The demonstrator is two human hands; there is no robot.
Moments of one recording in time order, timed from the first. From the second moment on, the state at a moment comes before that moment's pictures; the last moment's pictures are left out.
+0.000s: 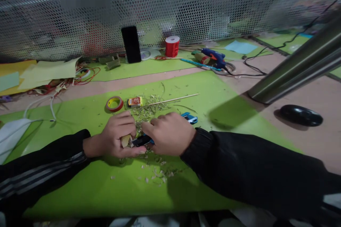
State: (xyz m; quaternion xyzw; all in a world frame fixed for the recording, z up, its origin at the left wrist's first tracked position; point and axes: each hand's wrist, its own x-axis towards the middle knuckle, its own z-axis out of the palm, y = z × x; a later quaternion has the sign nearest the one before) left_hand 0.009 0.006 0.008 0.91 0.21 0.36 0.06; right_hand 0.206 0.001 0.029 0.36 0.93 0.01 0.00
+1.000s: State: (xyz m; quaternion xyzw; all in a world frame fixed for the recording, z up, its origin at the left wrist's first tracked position) left_hand 0.008 0.012 0.001 0.90 0.19 0.36 0.14; right_hand 0.193 0.006 0.035 0.37 0.92 -0.10 0.02
